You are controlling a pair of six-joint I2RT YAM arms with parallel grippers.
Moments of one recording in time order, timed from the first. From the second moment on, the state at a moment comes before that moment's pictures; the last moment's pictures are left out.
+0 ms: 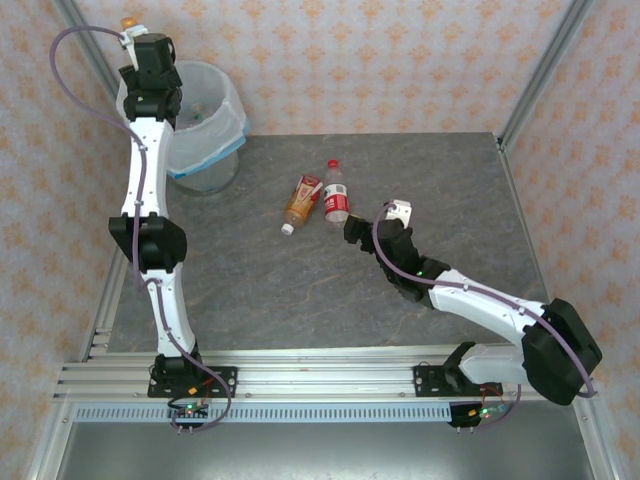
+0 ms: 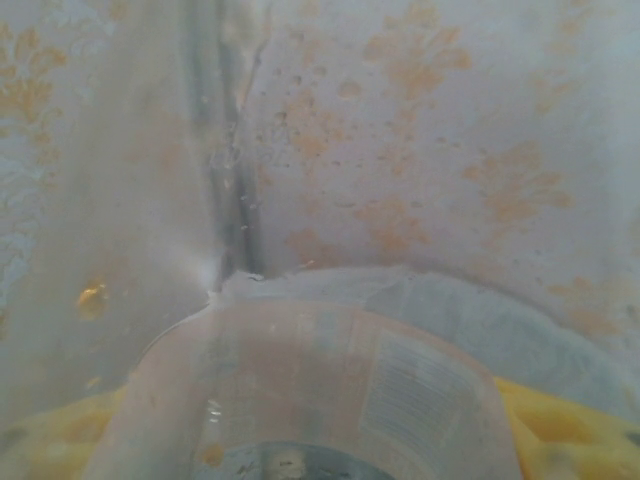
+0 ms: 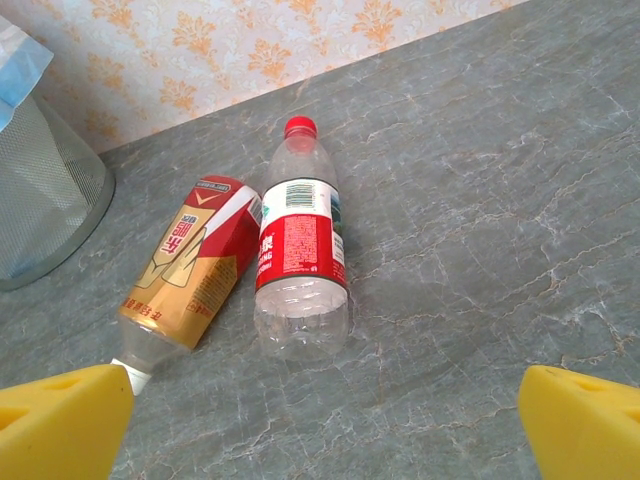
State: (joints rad) left arm 0.12 2.22 2.57 -0.66 -0.52 -0.18; right arm 0.73 1.23 0.68 0.07 0.46 0.64
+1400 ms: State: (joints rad) left arm 0.13 2.22 2.69 -0.91 -0.03 -0.48; right arm 0.73 1.24 0.68 0.05 0.45 0.65
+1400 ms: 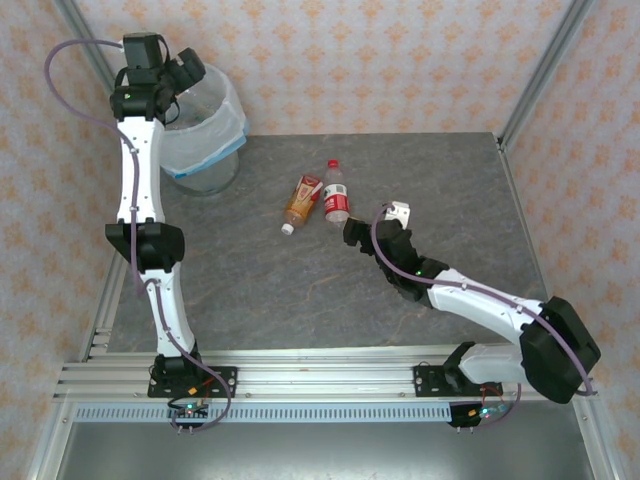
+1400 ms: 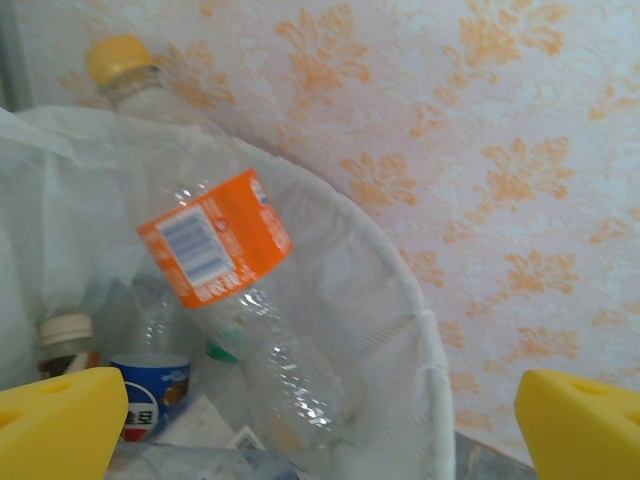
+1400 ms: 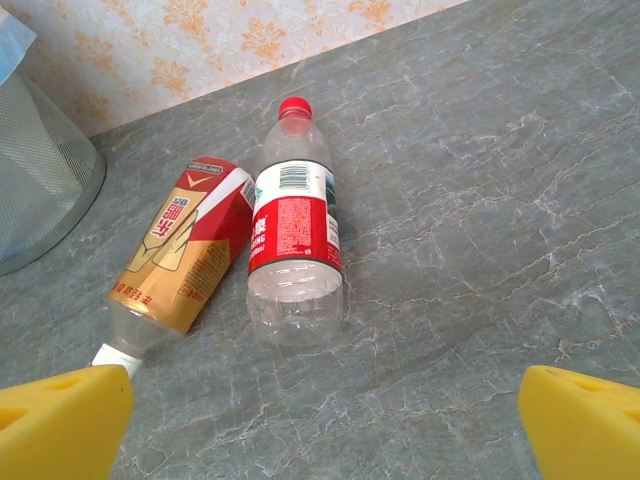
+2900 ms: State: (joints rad) left arm -0.48 1.84 1.54 -0.70 -0.16 -0.13; right arm 0.72 1.34 0.70 0.08 0.46 0.71
